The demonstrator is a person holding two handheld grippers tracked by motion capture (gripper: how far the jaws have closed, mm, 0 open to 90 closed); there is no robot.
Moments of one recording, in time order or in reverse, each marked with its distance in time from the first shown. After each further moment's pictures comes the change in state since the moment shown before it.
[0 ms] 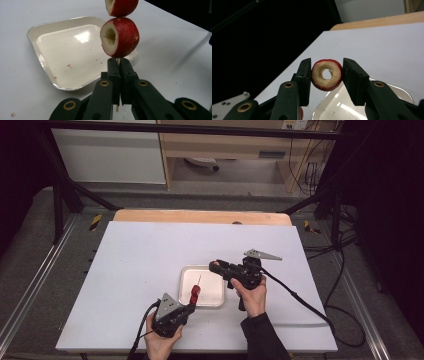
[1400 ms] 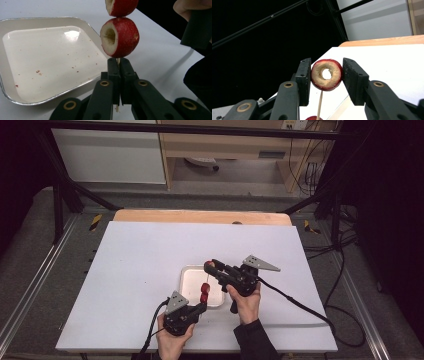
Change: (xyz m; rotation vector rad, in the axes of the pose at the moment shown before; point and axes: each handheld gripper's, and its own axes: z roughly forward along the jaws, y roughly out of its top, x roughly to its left) left arm -0.014 0.010 0.016 -0.018 -0.059 -0.139; right arm 0.011 -0.018 0.005 -0.152 0.062 -0.070
